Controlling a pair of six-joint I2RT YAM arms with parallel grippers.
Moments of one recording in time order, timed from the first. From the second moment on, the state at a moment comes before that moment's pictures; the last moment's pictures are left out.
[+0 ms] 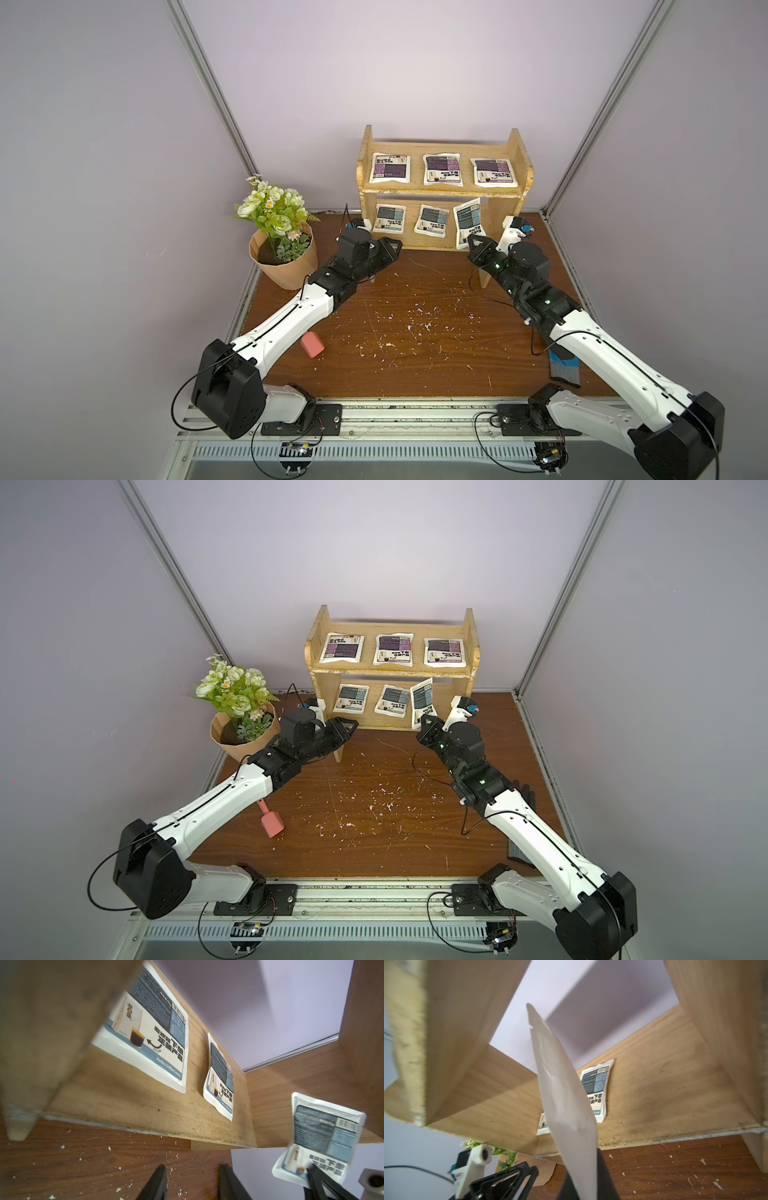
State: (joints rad) left arm -0.53 1.36 1.07 -0.09 0.11 -0.95; right arm 0.55 1.11 0.97 -0.02 0.24 0.80
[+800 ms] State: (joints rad) left arm -0.46 1.35 1.06 -0.10 0.13 -0.91; right arm 0.43 1.37 1.11 -0.03 0.25 0.97
